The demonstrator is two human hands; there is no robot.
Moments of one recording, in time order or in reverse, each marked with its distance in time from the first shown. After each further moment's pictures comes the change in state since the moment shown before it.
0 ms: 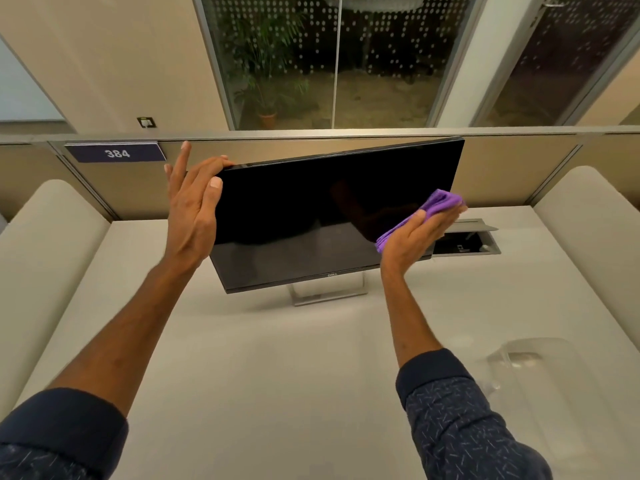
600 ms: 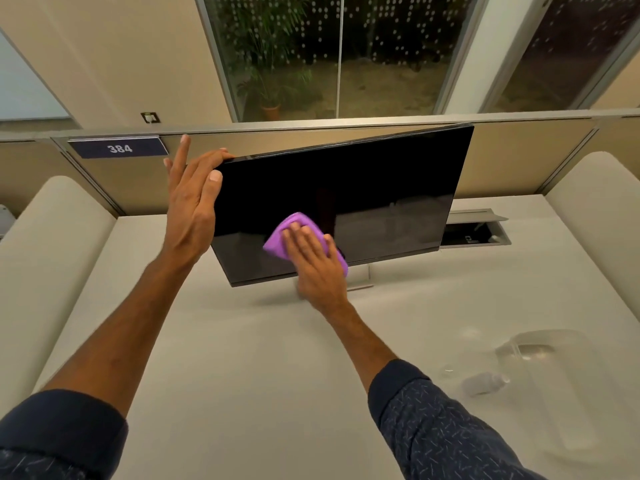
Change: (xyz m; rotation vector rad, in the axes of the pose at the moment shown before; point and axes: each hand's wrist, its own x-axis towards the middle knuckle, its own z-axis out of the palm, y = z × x) left_hand -0.001 -0.003 -0.005 0.038 -0.055 0.002; right_hand -0.154 0.014 0.020 -0.386 -0.727 -1.006
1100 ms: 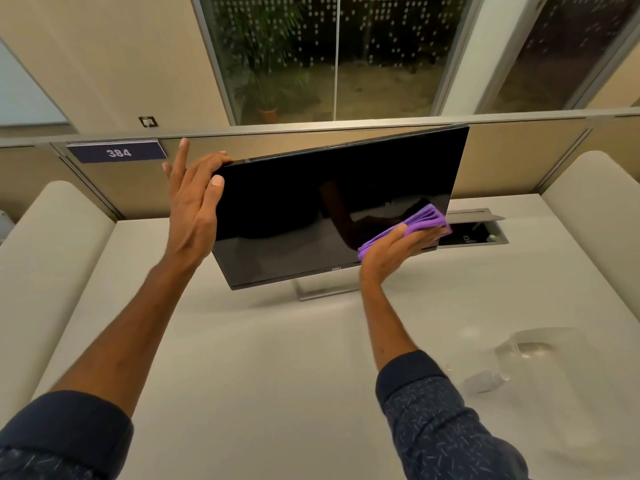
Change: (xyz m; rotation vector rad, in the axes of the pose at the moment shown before) left_hand 0.000 0.008 0.002 -0.006 0.018 0.013; right_hand 0.028 0.079 -0.042 0.513 0.772 1.178
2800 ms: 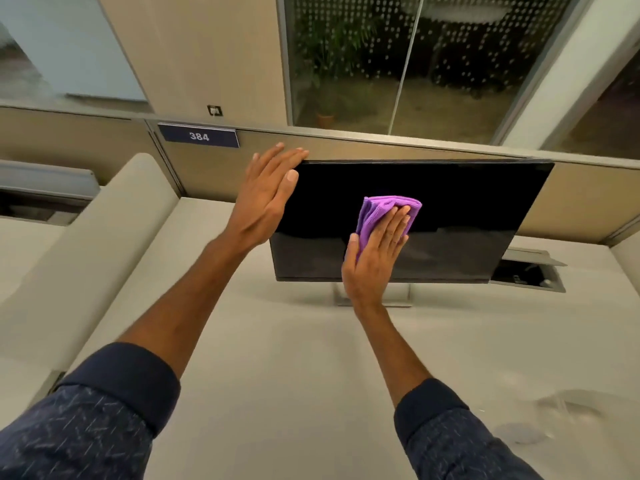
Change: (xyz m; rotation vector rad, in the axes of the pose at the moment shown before) left_hand 0.002 0.004 -0.029 0.113 -0.185 -0.004; right_hand -0.100 -0.043 0.022 -0.323 -0.535 -0.627
